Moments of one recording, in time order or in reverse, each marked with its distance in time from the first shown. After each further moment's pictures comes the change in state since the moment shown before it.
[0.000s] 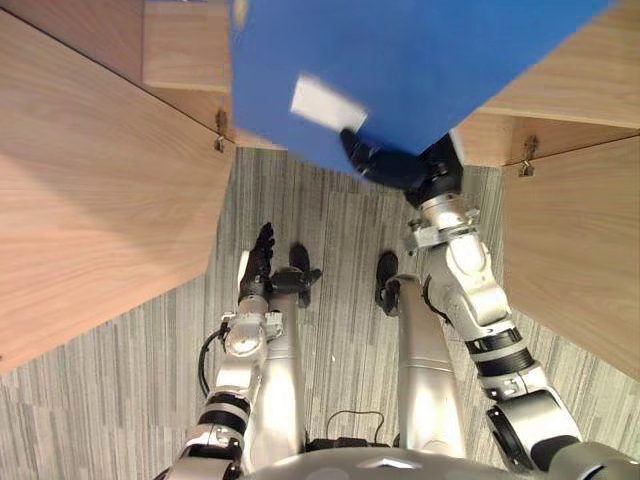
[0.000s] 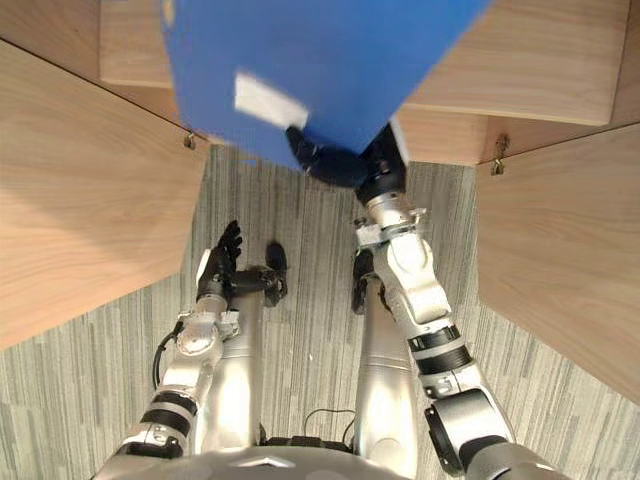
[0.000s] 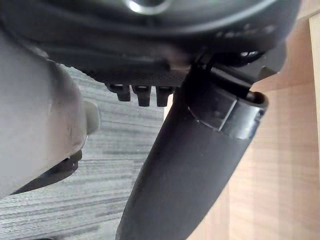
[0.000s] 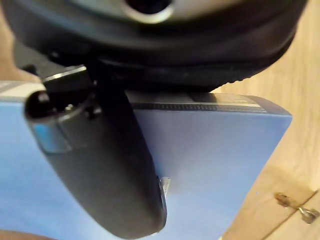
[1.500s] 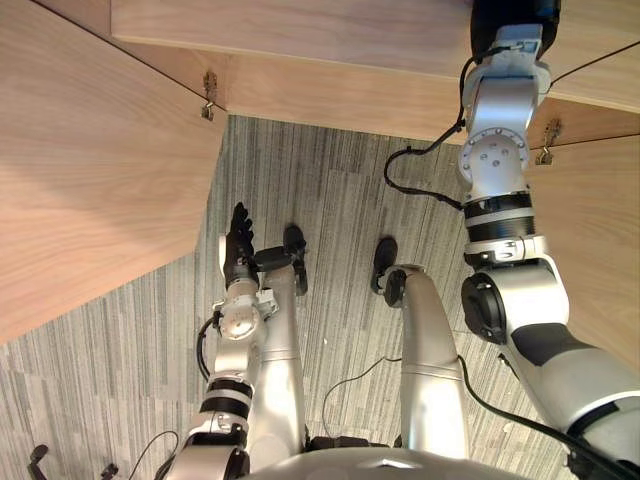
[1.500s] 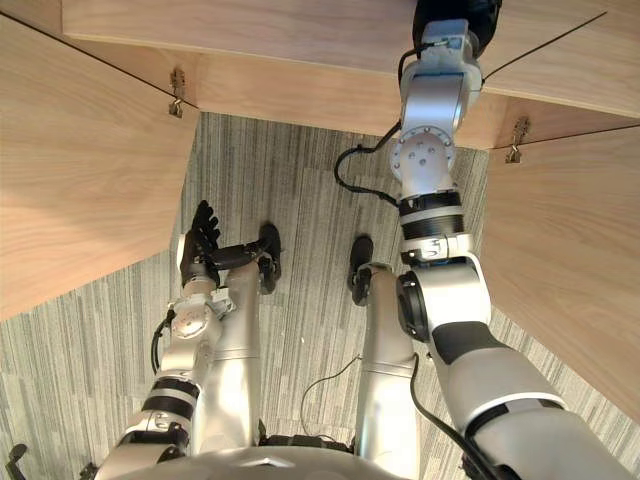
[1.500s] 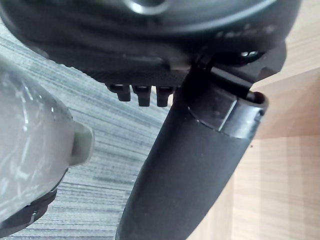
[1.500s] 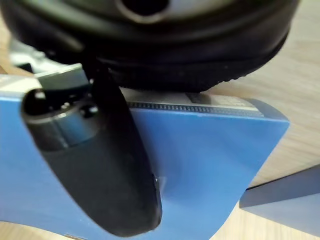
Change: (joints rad) left arm -0.065 -0.039 0.059 -0.038 -0.078 0.034 0.124; right arm -0.733 0.048 -0.248 0.487 0.775 -0.152 -0.321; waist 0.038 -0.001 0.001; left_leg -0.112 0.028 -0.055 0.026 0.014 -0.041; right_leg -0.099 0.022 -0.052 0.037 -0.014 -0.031
